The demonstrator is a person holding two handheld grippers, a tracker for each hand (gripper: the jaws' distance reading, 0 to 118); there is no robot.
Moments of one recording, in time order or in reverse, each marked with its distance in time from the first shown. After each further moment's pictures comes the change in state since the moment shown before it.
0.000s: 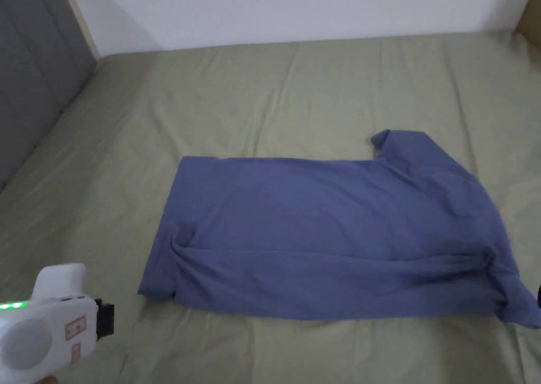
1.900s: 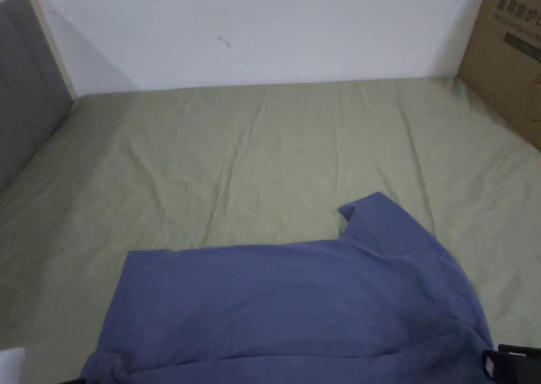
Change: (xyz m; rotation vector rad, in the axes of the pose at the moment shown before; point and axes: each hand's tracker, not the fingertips) left arm -0.039 -0.065 0.033 0.014 -0.123 0.041; right arm 0.006 -0.035 0.050 -0.044 0.004 0.155
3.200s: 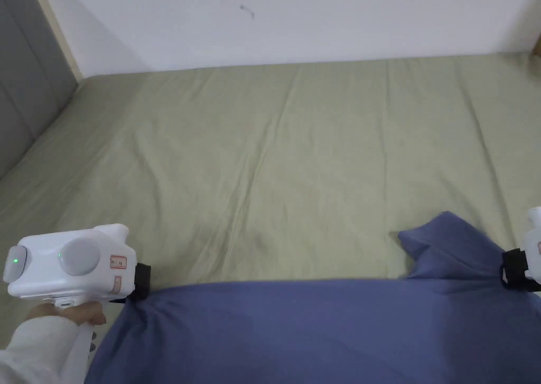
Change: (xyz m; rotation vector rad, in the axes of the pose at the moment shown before) left arm 0.067 0.239 -0.189 -0.159 0.014 -0.027; right arm -0.006 0.217 -0.217 -0.161 -0.053 -0.011
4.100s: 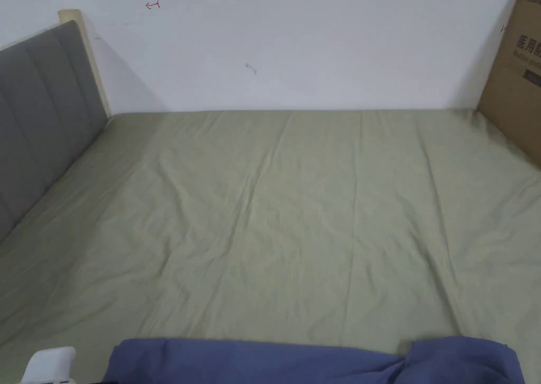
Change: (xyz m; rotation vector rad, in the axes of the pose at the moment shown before) left arm -0.071 -0.264 0.123 0.102 -0.058 0.044; right arm 0.020 -0.281 0.126 0.003 0.047 -0.023
